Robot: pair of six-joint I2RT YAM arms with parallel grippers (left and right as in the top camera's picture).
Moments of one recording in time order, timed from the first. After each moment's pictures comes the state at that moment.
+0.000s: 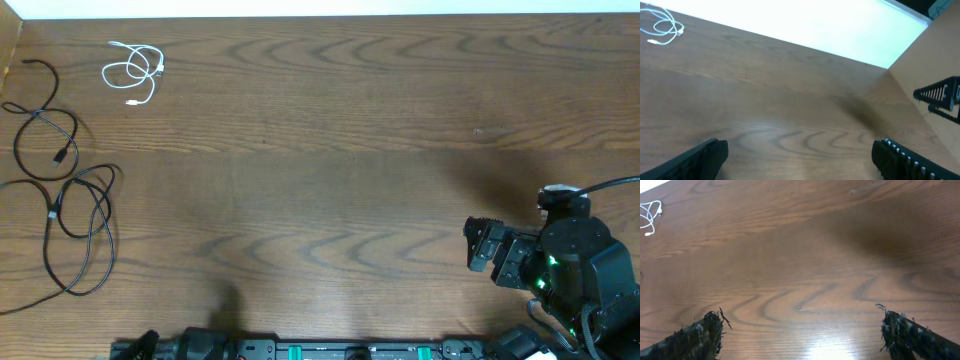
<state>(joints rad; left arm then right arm) -0.14 0.23 1.41 -1.51 0.23 -0.36 0.51 0.73 1.18 -1.28 0.17 0.67</state>
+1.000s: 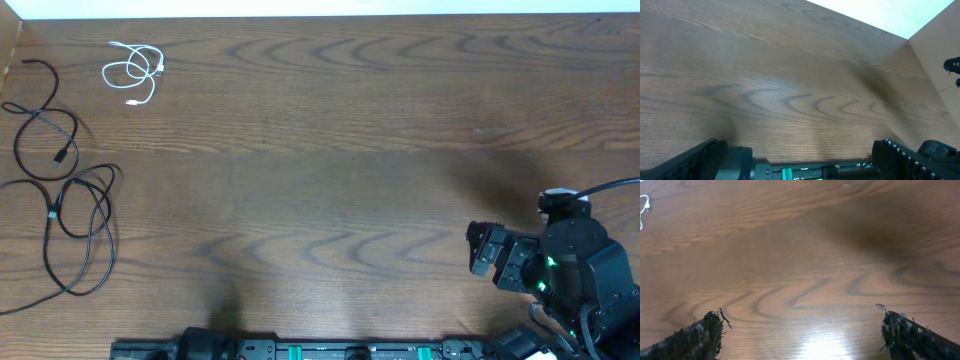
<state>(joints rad) -0.14 0.23 1.40 -1.70 0.23 -0.37 0.51 0.73 1.18 -1.31 0.19 0.67</state>
